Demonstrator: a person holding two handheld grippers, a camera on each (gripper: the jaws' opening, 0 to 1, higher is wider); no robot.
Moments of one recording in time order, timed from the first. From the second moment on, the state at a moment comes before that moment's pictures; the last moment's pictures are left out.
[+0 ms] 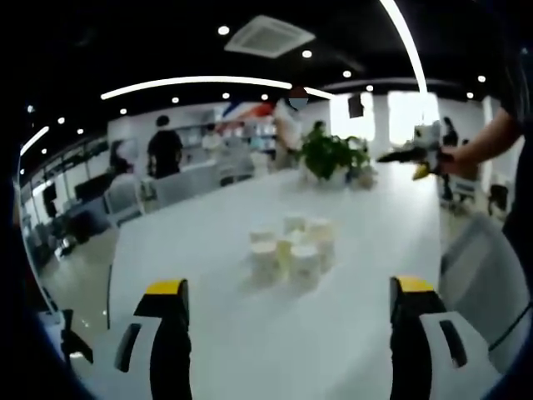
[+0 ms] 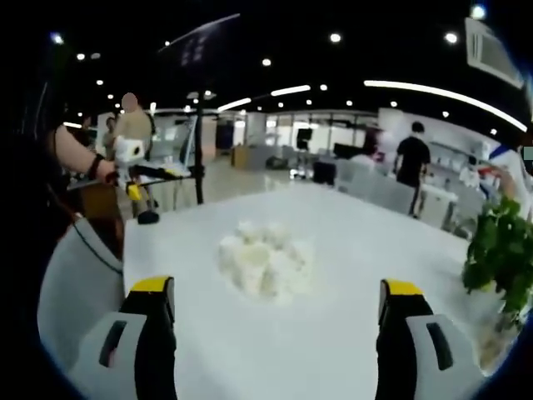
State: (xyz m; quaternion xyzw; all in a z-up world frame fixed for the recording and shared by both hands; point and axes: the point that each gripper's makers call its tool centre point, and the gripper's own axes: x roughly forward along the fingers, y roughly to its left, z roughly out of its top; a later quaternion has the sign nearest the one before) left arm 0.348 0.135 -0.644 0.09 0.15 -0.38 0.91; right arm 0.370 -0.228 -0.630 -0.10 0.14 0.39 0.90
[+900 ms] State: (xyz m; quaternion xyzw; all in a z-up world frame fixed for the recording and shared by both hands) left arm 0.339 0.134 -0.652 0.08 0.16 -0.37 0.91; right arm 0.403 -0.187 -0.644 -0.11 0.15 0.43 0.88
